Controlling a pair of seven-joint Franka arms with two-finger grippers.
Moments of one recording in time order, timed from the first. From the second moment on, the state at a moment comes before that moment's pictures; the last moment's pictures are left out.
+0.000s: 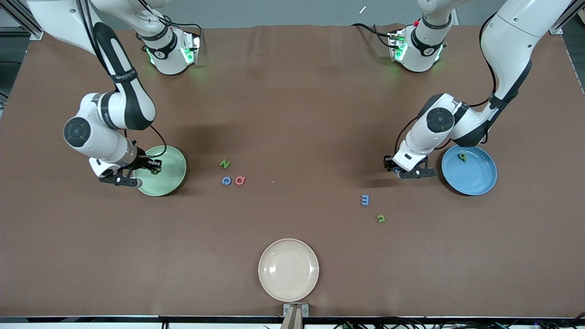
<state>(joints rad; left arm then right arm) 0.42 0.48 -0.65 -2.31 0.62 2.67 -0.79 0.16 0.26 -0.10 -2.27 0.12 2.47 0.12</state>
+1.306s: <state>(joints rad) 0.44 0.43 -0.65 -2.24 0.64 2.50 -0.81 0.11 0.31 -0.09 -2.23 0.12 2.32 0.06</state>
